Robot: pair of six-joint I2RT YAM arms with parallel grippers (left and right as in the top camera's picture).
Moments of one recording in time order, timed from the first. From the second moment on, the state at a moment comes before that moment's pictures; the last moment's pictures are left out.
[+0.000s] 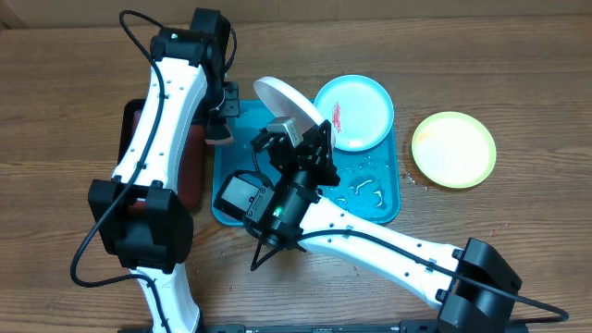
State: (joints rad) left arm -0.17 2.04 1.98 -1.39 -0.09 -0.26; right arm 1.09 1.84 1.54 -1.03 1.51 0.69
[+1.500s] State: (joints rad) left arm -0.17 2.04 1.98 -1.38 -0.06 -0.26; right arm 0.39 1.84 1.54 -0.97 -0.10 0.50
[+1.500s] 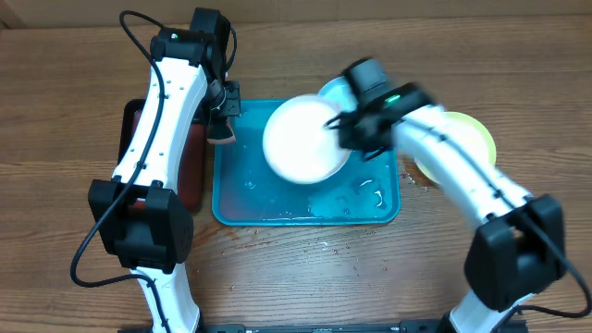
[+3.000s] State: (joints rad) left arm -0.17 2.04 1.98 -1.36 -0.06 -0.26; right arm -0.42 1.84 1.22 -0.90 -0.20 0.46
